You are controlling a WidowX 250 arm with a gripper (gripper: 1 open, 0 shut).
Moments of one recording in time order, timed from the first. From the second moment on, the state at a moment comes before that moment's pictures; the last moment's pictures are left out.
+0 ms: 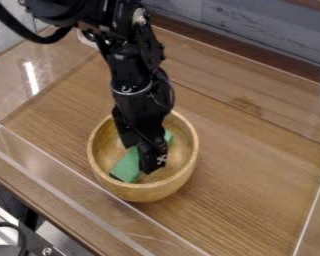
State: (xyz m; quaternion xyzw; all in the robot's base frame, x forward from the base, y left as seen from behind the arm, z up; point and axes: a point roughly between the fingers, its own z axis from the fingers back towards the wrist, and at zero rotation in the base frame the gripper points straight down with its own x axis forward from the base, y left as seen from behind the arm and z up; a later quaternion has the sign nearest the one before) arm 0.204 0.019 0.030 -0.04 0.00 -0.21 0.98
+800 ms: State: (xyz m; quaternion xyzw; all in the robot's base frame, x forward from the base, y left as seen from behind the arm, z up) arm 0.202 0.017 0.029 -0.05 0.01 -0.19 0.98
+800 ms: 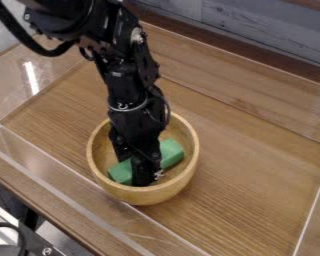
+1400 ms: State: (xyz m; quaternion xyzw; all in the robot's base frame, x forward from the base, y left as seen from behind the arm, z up) arm 0.197 0.015 0.034 -0.06 0.02 -0.16 0.99
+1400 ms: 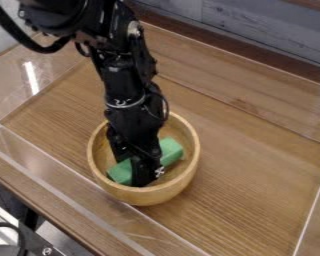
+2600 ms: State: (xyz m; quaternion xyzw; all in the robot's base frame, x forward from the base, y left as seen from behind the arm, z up) arm 0.189 0.007 0.071 -0.08 0.03 -0.09 0.99
